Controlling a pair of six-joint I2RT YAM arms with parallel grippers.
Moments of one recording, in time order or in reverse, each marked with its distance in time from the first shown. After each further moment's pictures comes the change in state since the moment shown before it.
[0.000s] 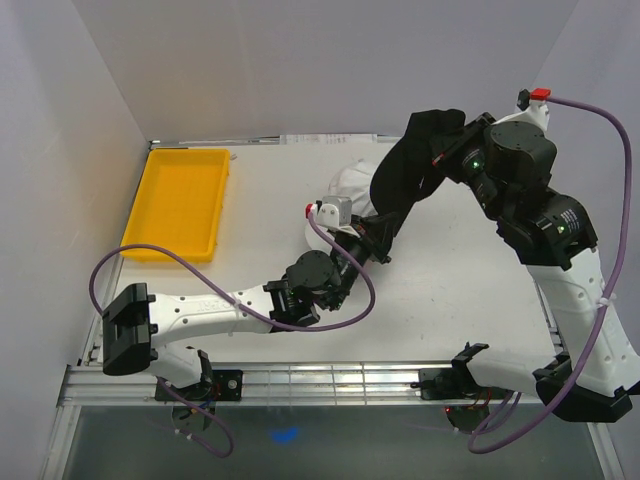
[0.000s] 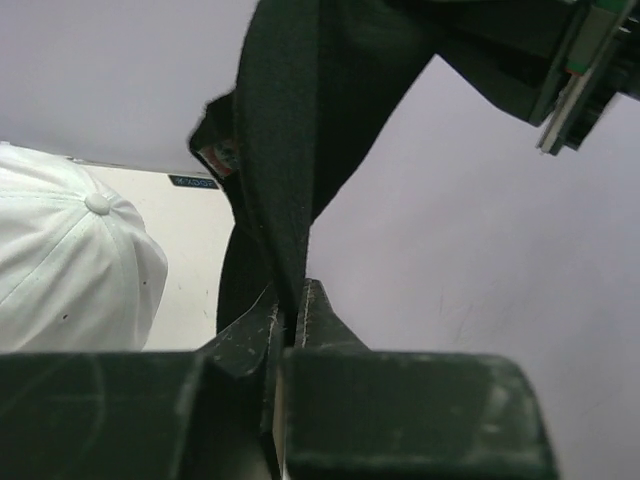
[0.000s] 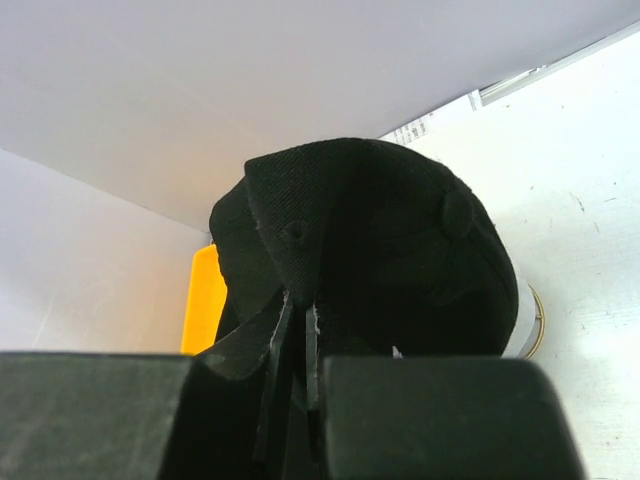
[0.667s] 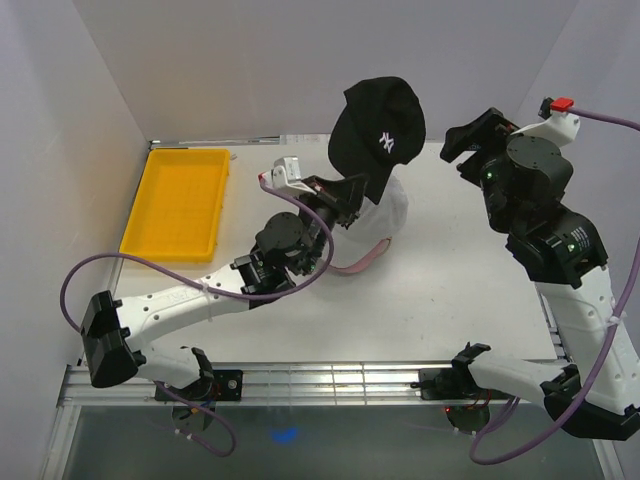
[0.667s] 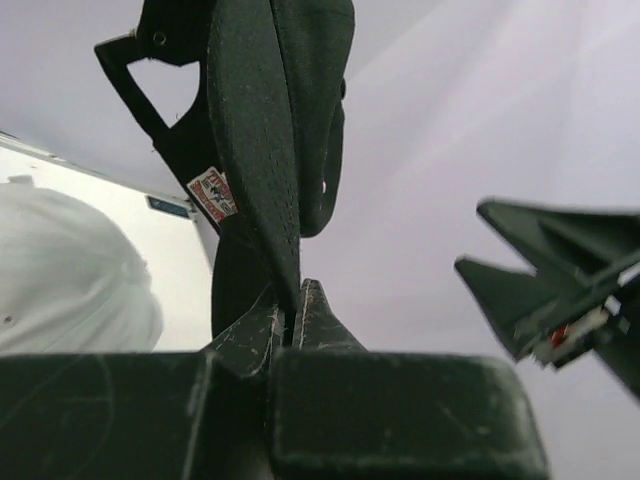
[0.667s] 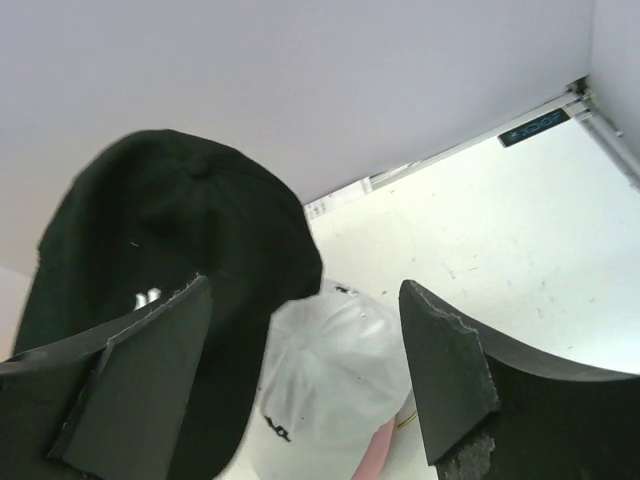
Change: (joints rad) left arm 0.172 -0.107 0.046 -0.184 0.071 -0.312; right arm 0.000 -0.083 -0.095 0.074 0.200 -0.192
